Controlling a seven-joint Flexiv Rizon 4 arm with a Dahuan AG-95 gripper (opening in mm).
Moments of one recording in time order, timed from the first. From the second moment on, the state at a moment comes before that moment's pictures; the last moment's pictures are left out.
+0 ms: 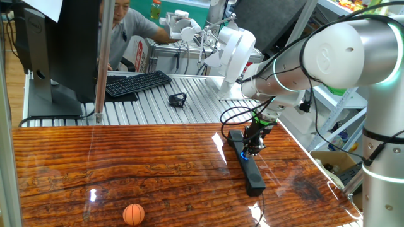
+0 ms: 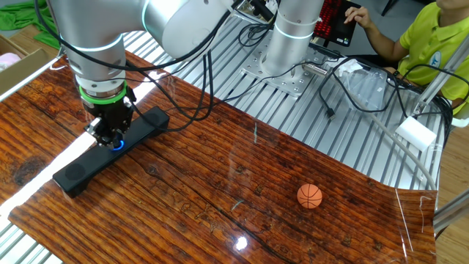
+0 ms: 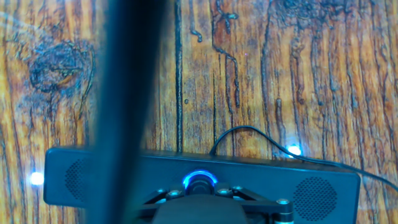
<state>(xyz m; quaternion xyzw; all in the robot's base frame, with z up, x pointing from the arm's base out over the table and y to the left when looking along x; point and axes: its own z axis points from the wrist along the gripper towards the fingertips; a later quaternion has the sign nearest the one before) 0.607 -0.207 0.063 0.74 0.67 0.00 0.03</state>
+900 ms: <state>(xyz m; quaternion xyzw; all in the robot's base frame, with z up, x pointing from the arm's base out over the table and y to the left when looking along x) 0.608 -0.208 0.063 0.78 0.62 -0.01 0.03</state>
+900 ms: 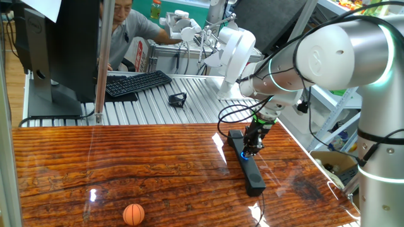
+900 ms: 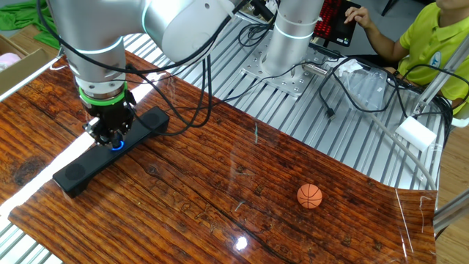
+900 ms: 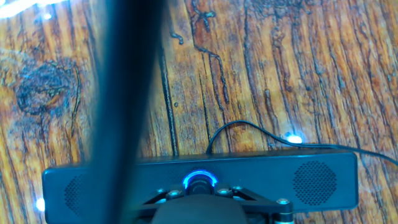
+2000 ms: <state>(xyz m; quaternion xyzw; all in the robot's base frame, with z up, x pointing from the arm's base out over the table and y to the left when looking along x) 0.608 -0.208 0.063 0.84 0.54 -0.02 0.04</state>
